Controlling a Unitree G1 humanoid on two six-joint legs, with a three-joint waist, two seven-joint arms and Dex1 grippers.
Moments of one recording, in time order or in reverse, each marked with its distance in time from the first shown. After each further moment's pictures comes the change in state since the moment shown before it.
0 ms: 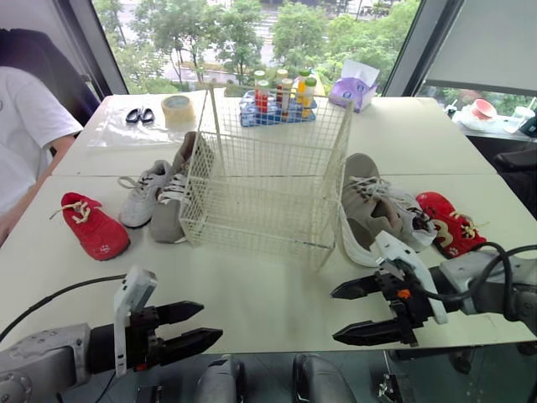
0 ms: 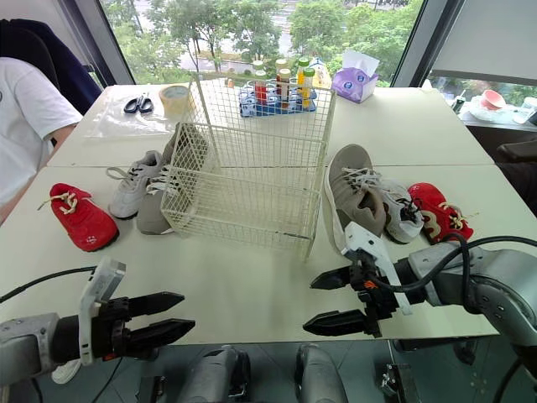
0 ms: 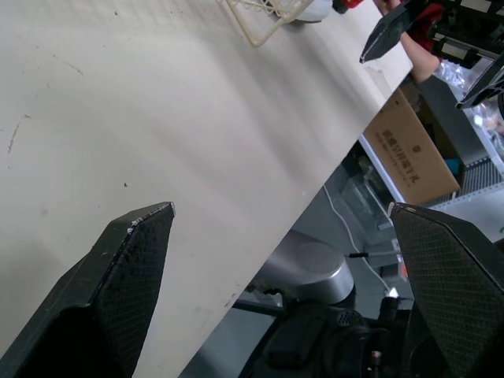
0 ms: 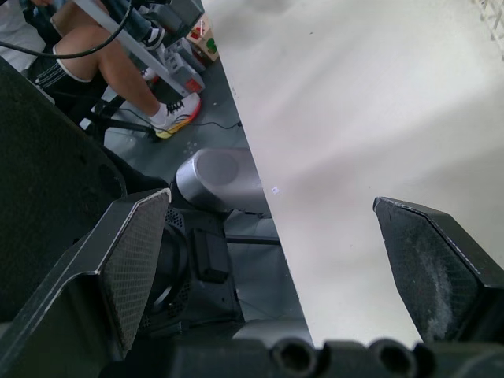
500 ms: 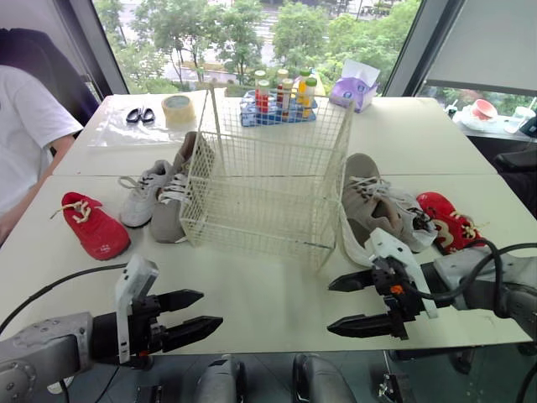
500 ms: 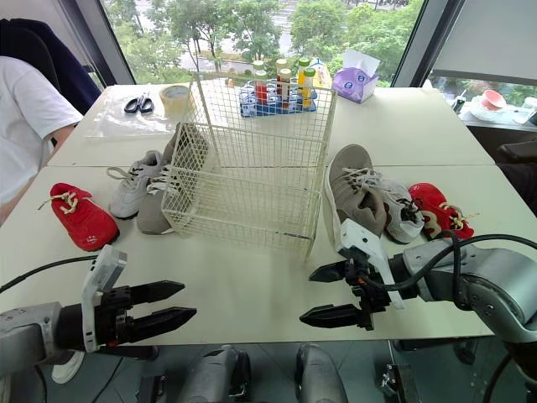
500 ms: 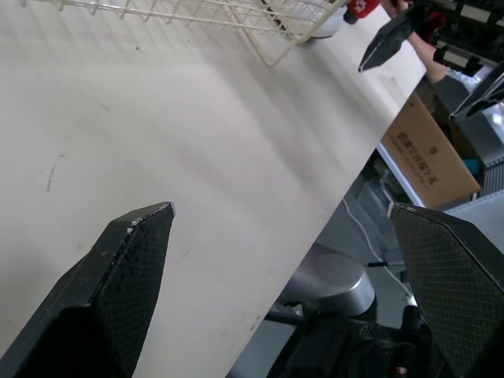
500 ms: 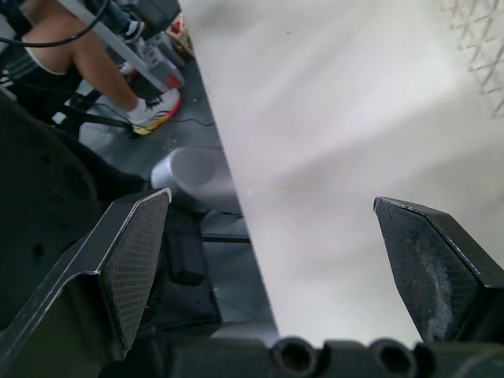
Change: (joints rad) left arm -0.071 0.000 -0.014 0.018 0.022 0.000 0.018; right arm -0.025 0.028 0.032 0.001 -0.080 -0.025 -0.025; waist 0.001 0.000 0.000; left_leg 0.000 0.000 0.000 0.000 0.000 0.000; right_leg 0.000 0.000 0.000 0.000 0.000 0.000
